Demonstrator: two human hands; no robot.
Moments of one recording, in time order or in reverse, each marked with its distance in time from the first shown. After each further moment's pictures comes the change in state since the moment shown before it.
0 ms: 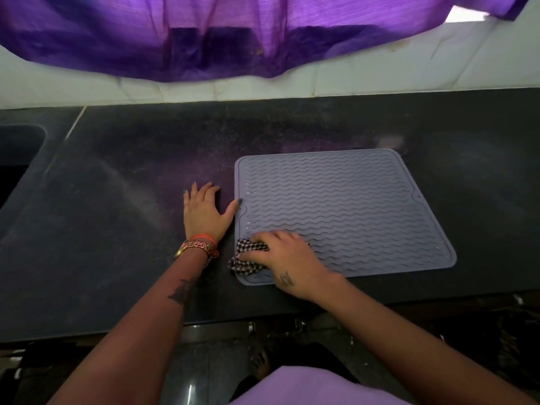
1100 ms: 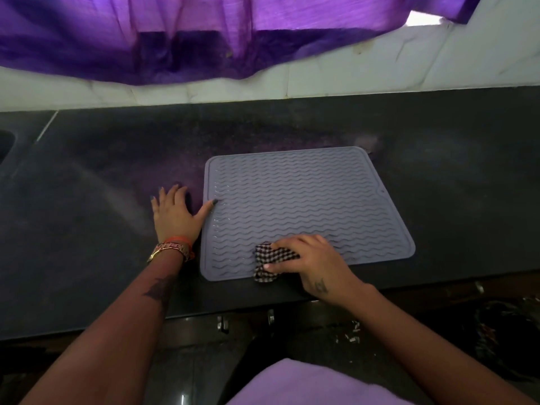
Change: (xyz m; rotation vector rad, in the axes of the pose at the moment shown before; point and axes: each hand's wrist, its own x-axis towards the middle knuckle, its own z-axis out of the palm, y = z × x) left_hand -0.014 0.018 0.000 0.059 0.052 -0.072; right_hand -0.087 0.067 0.002 0.043 0.157 -0.035
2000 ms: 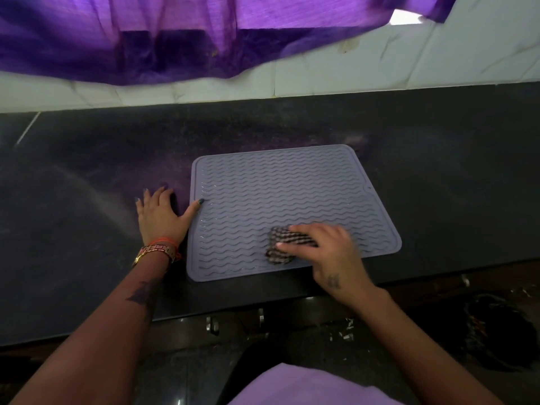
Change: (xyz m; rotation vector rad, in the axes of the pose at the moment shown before) left_hand -0.001 0.002 -0.002 0.022 -0.017 -0.022; right_hand -0.030 0.009 -0.017 -0.073 0.259 0.182
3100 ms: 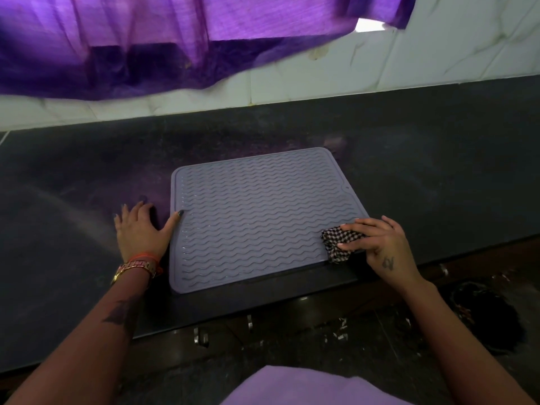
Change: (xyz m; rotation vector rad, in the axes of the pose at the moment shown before) left_hand -0.005 0.003 -0.004 -0.017 -0.002 -0.002; right_hand -0.054 0.100 -0.024 -0.011 0.088 0.275
